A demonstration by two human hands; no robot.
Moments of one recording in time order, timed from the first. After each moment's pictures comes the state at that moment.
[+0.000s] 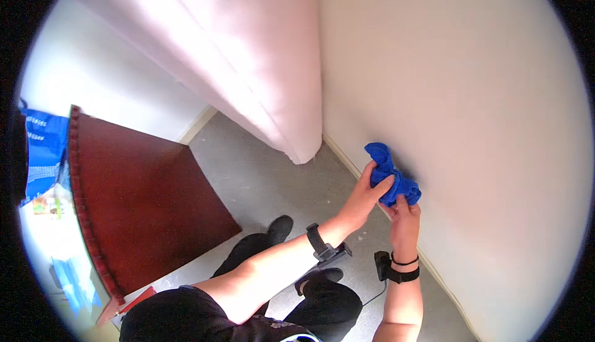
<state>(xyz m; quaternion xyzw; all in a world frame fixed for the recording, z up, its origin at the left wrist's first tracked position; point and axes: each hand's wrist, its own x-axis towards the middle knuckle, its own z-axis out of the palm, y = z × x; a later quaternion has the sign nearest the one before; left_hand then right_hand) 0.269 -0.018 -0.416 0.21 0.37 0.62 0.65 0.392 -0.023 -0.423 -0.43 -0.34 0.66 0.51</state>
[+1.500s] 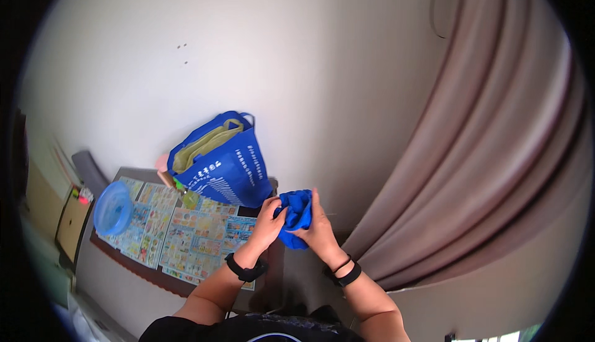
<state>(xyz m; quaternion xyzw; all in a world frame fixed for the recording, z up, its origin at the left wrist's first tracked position) -0.179 -0.215 0.070 0.25 0.76 0.60 -0.02 -0.100 -0.081 0.101 -0.05 -0.85 0.50 0.18</state>
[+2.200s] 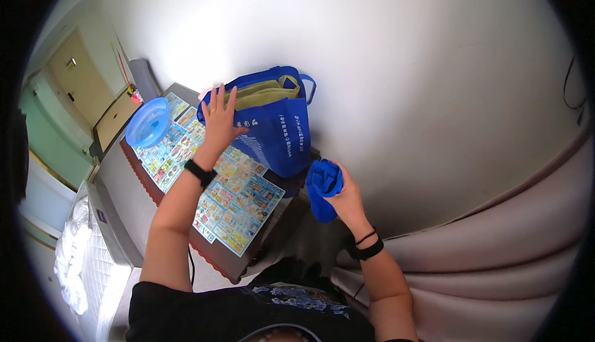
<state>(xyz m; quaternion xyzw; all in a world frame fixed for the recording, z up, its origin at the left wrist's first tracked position) -0.327 -0.324 0.142 0.03 0.96 0.06 -0.28 -0.227 -0.009 0.096 0.12 -0.75 0.65 0.01</state>
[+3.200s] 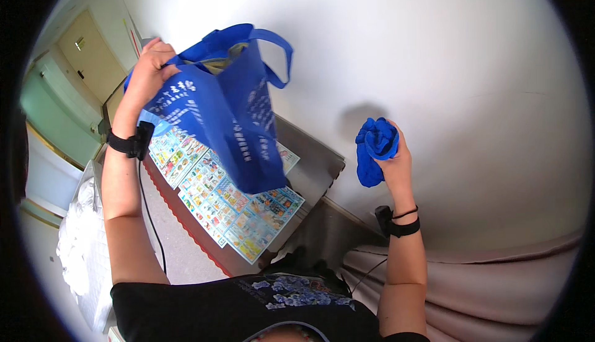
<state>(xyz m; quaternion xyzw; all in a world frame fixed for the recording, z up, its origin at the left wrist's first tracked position) -0.336 -0.454 0.304 0.19 0.94 0.00 -0.27 -0.342 0.003 0.127 0.12 -0.75 0.64 0.11</state>
